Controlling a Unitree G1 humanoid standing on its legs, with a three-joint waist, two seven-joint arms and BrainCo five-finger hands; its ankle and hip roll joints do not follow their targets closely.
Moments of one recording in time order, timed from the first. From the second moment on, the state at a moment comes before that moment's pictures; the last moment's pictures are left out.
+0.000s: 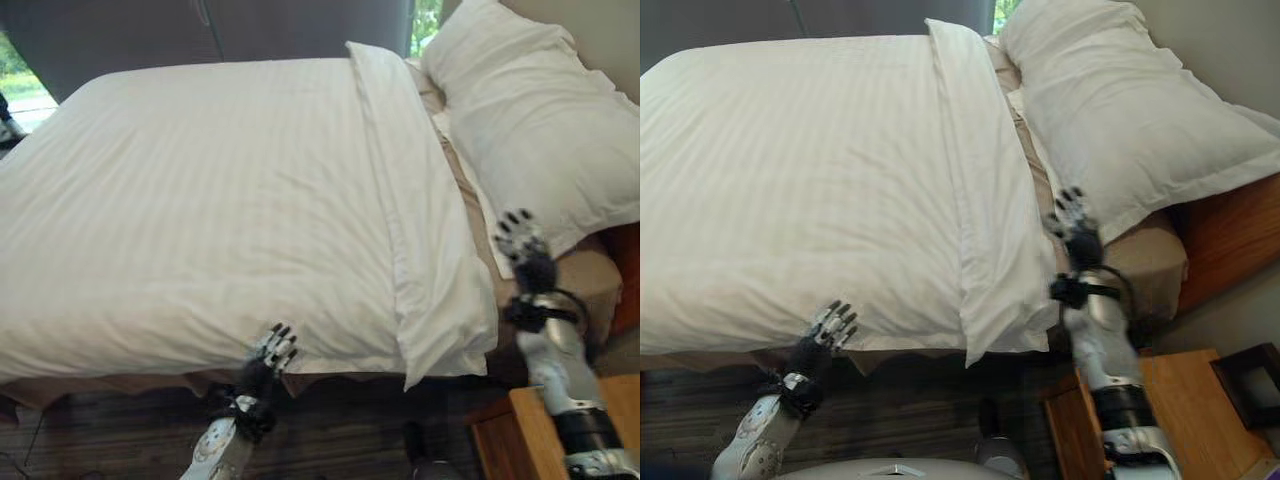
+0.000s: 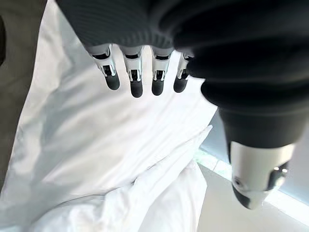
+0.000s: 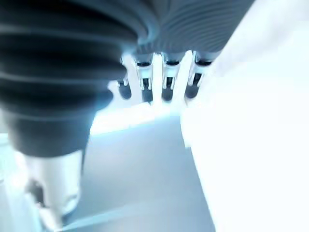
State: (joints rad) left arm 0.26 0.36 -0.14 0.09 -0.70 -0.04 -0.12; right arm -0.21 -0.33 0.13 0.14 0.68 -0.16 -0.02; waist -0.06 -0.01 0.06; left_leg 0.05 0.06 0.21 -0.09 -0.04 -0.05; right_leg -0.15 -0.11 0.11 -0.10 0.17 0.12
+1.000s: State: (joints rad) left arm 0.20 0.40 -0.16 0.09 -0.70 -0.05 -0.13; right arm -0.51 -0.37 0.03 0.97 0.80 -0.12 0.08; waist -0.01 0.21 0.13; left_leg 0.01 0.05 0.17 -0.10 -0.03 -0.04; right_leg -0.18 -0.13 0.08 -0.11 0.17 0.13
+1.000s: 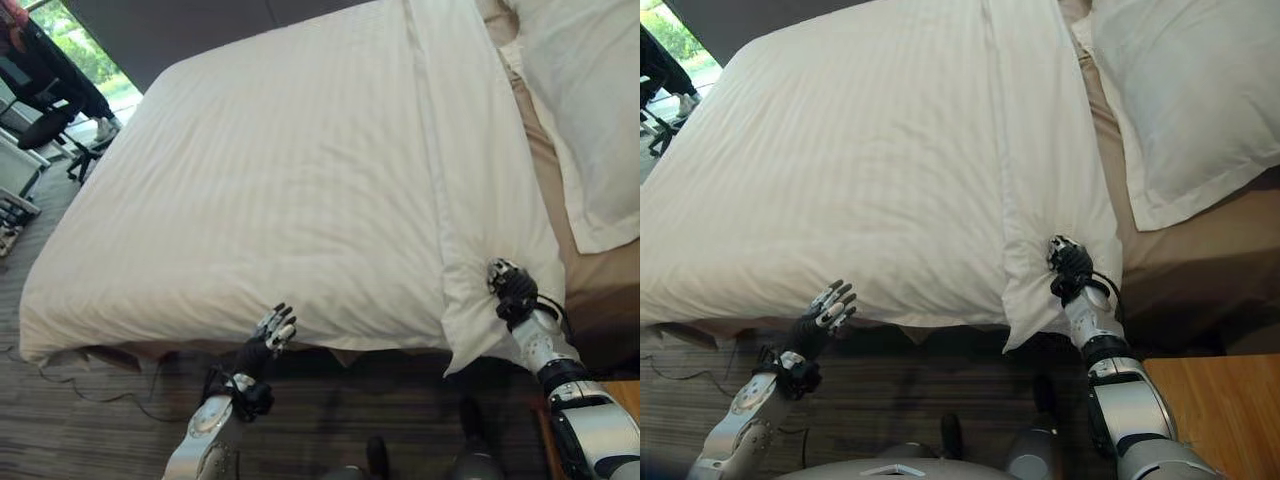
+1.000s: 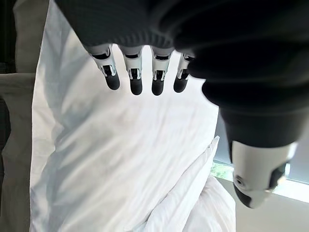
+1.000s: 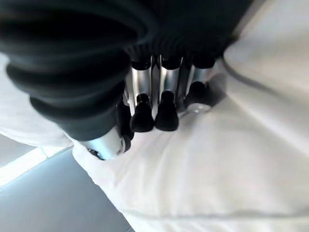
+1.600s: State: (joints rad) left arm 0.22 0.32 -0.05 0.14 -0.60 -0.06 -0.12; right arm 0.13 -0.43 -0.28 0.16 0.48 -0.21 -0.12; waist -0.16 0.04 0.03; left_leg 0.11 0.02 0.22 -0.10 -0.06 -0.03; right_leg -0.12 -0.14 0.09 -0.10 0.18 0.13
